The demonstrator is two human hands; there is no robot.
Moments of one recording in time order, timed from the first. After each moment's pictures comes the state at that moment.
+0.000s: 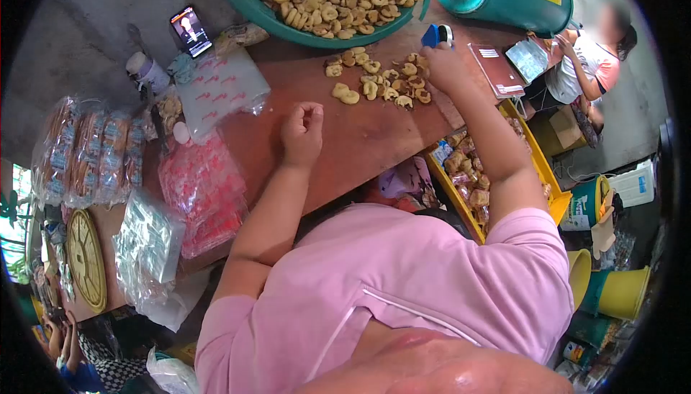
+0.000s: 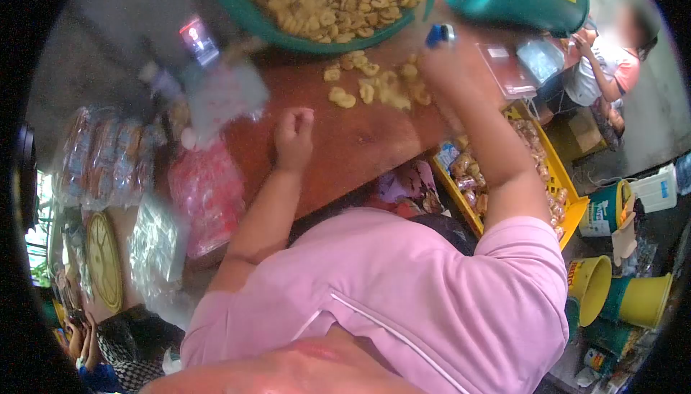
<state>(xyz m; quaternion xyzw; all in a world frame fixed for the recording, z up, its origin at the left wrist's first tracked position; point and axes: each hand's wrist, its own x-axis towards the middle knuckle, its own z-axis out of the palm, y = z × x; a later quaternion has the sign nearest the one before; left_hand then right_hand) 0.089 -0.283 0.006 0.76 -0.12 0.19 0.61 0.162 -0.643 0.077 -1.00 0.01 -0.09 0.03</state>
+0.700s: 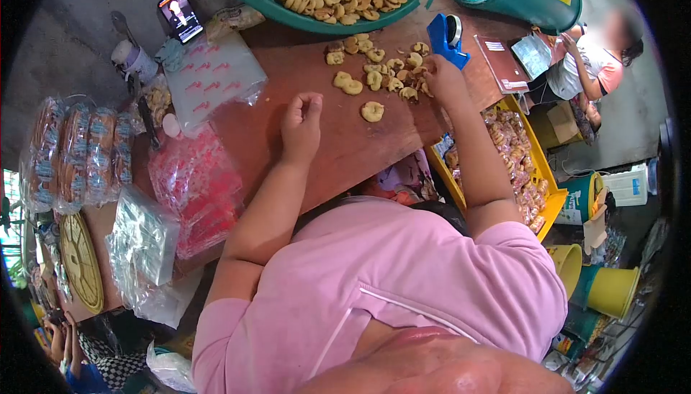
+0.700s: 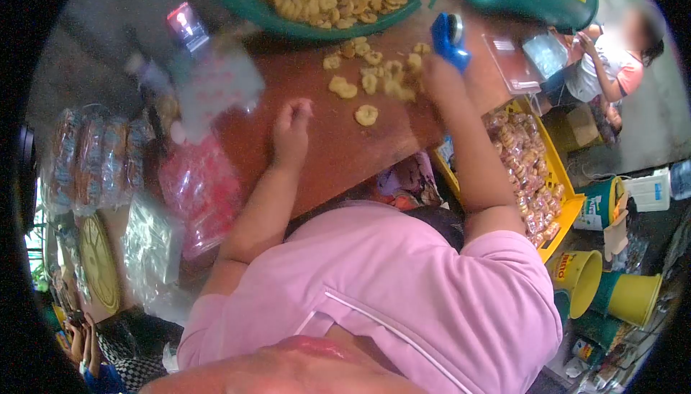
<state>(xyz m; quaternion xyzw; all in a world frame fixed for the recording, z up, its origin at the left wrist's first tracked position) 0.089 -0.282 -0.002 0.70 -0.06 0.06 0.71 0.138 -0.632 0.030 -0.98 0.05 -0.13 0.17</state>
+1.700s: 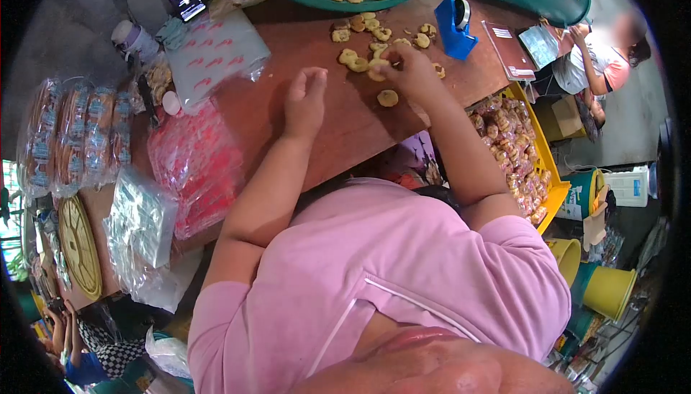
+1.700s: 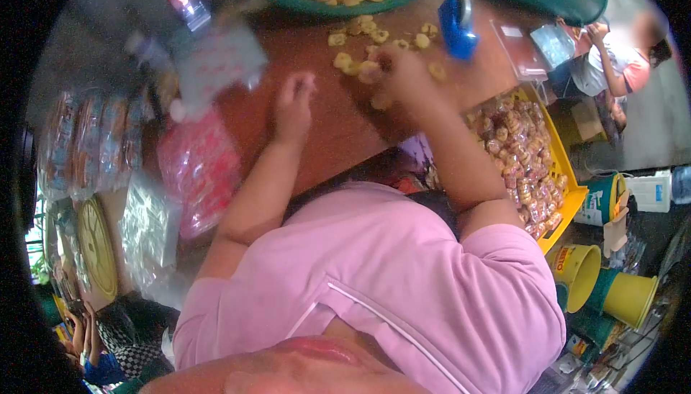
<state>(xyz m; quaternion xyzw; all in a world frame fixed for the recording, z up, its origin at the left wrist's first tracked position) 0.087 -0.283 0.009 0.70 -0.04 0.06 0.71 0.092 -0.514 0.058 -0.91 -0.01 -0.04 0.40</state>
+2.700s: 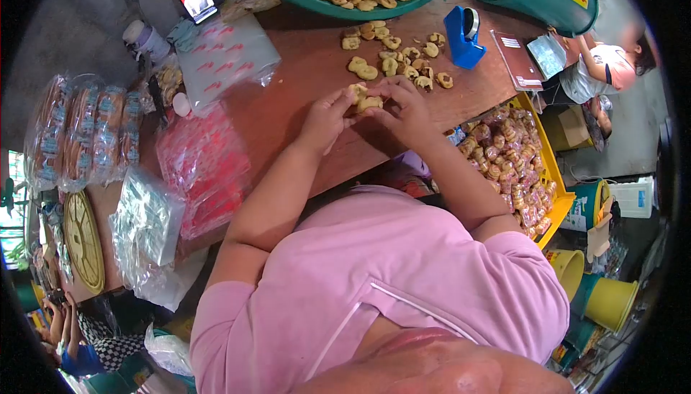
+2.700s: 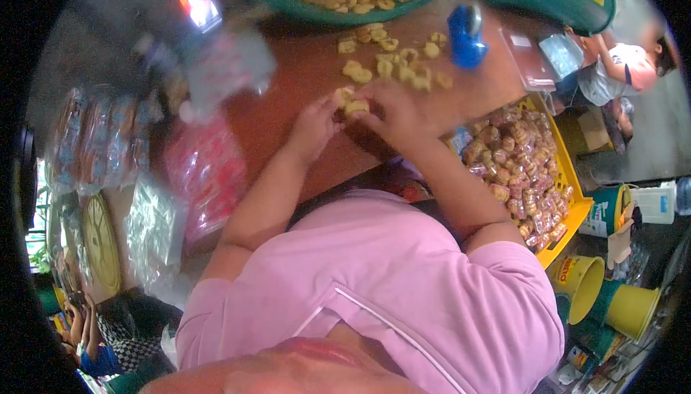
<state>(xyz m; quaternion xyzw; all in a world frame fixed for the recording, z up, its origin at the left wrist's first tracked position) 0.071 -0.289 0.022 0.49 -0.04 -0.26 0.83 0.051 -0.490 0.037 -0.86 -0.25 -0.20 0.39</state>
